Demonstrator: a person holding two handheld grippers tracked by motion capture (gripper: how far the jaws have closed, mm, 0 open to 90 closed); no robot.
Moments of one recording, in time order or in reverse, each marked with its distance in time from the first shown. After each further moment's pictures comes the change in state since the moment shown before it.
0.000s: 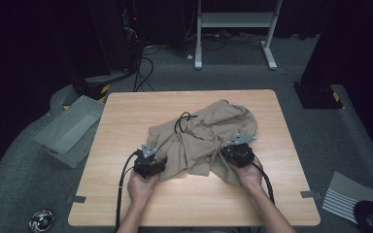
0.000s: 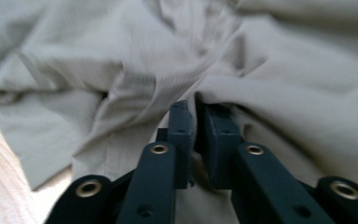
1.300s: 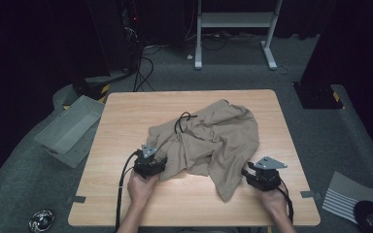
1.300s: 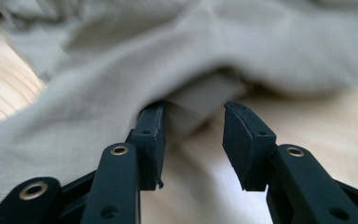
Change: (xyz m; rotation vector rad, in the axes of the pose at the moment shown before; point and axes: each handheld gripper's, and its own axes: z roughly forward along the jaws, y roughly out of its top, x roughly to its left) left arm 0.000 0.000 0.000 0.000 0.001 0.002; right arm -0.003 -0.073 -0.070 -0.092 -0.088 0.024
